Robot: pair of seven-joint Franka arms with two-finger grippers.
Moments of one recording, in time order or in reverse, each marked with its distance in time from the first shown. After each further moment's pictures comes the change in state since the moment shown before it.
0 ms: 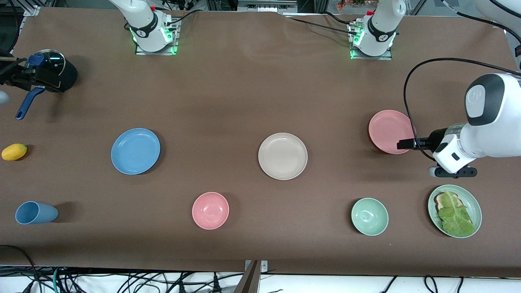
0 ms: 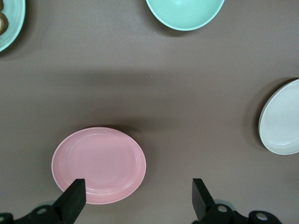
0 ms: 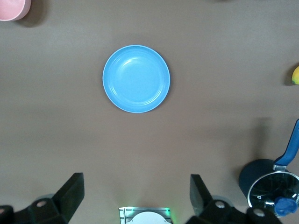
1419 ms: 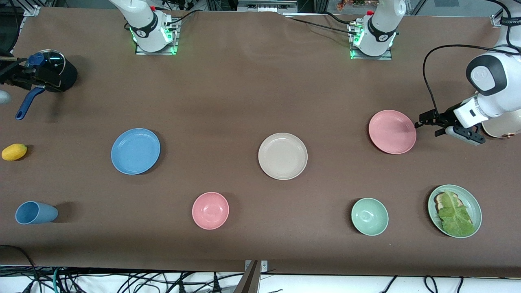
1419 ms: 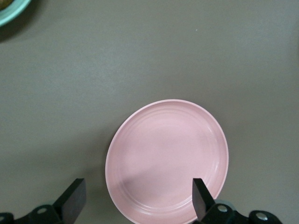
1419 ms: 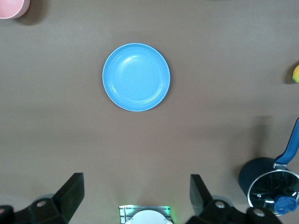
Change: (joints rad) left arm 0.115 -0.220 0.181 -0.670 -0.259 0.545 0.800; right arm 0.000 0.000 0.000 0.000 0.000 -0.006 0.000
